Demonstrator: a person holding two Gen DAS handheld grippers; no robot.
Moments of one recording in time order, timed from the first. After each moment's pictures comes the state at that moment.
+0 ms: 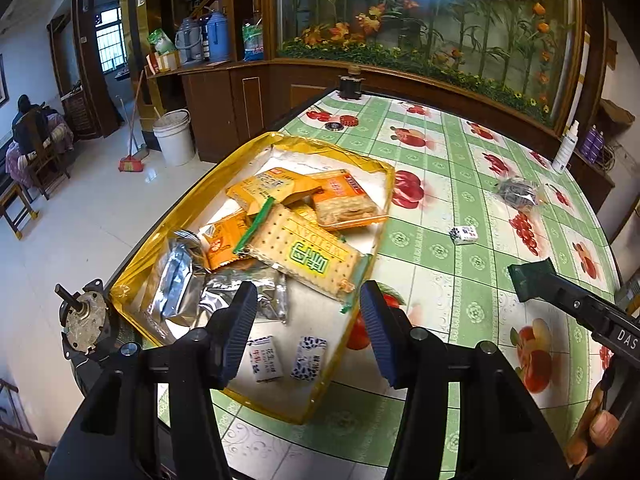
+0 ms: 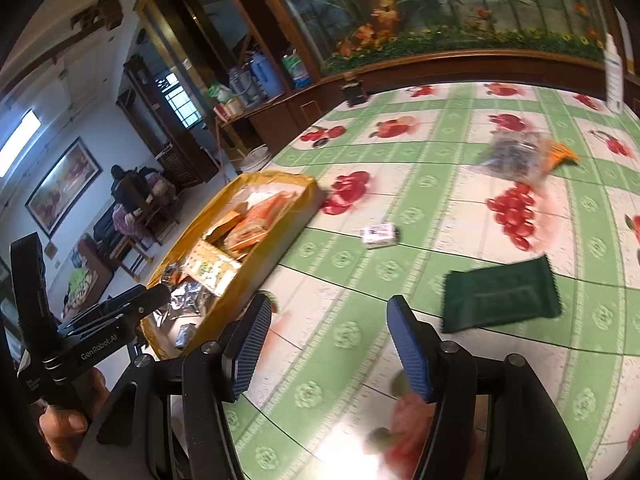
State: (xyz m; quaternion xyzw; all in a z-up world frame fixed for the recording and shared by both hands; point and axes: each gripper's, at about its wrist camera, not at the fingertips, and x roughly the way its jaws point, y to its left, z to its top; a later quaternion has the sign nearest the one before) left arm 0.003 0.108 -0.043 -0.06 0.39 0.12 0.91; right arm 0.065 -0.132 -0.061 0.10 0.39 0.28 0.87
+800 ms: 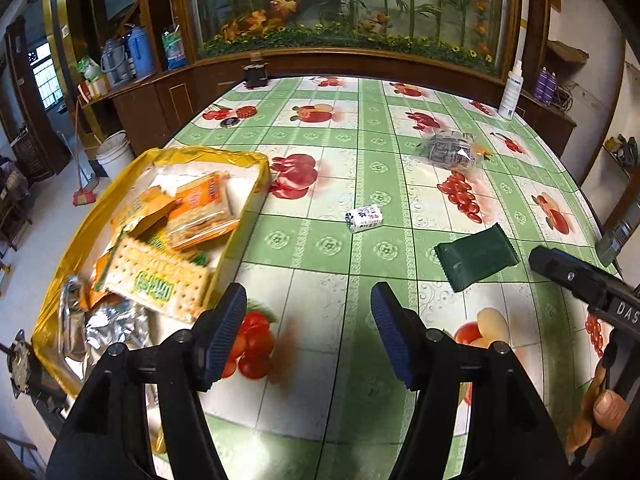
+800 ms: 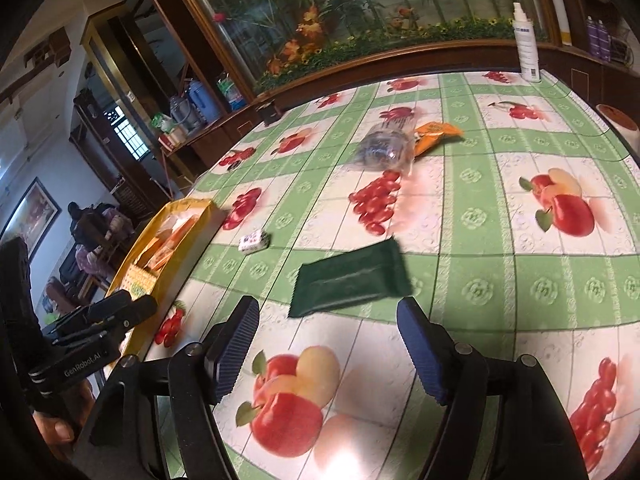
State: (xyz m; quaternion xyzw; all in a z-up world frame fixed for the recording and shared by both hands) left arm 0.055 0.016 -0.056 0.01 0.42 0.03 0.91; right arm 0.075 -0.222 -0.072 0.13 0.39 0.18 0.89
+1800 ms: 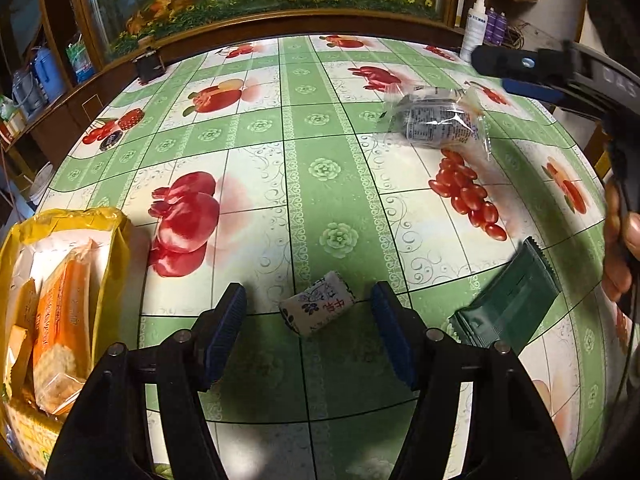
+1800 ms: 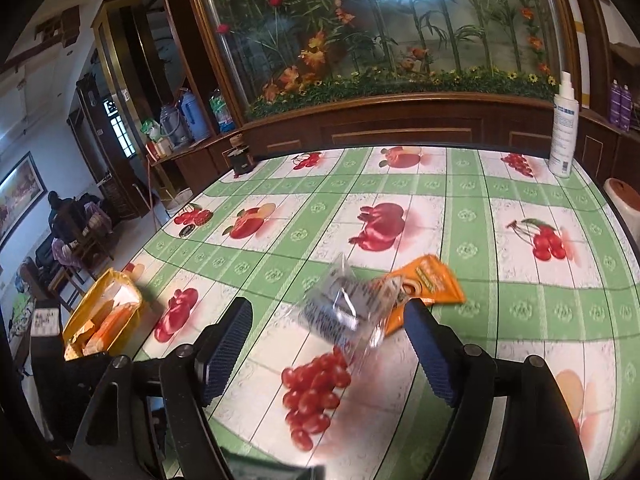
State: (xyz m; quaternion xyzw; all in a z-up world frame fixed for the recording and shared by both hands) left arm 0.166 -0.017 -0.106 0.06 0.47 -0.10 0.88; right arm 0.235 -0.220 -0.044 0.05 0.34 0.19 0.92
